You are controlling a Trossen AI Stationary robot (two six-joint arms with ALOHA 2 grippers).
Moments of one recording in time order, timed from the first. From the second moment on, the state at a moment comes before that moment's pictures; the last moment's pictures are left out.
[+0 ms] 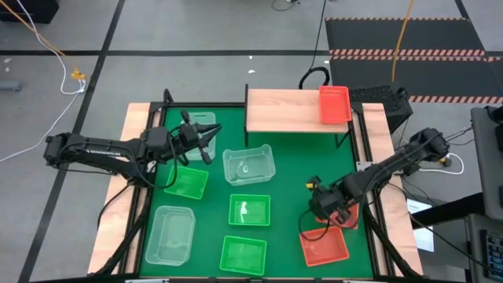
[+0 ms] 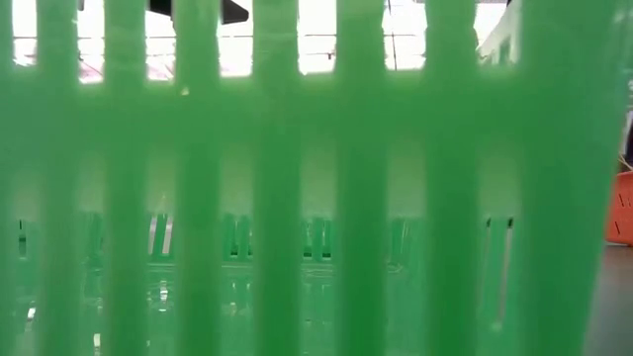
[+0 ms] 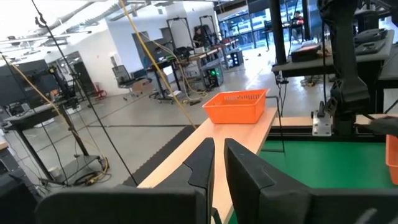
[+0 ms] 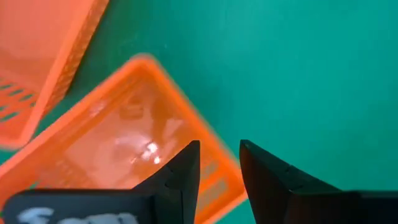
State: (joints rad) left arm 0.02 0.95 0.65 0.36 -0.45 0.28; right arm 0.47 1.33 0.88 -0.95 0.09 -0.29
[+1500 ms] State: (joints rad) left arm 0.02 0.95 0.65 0.37 -0.45 0.28; right arm 0.10 1.22 0.85 -0.90 0.06 -0.10
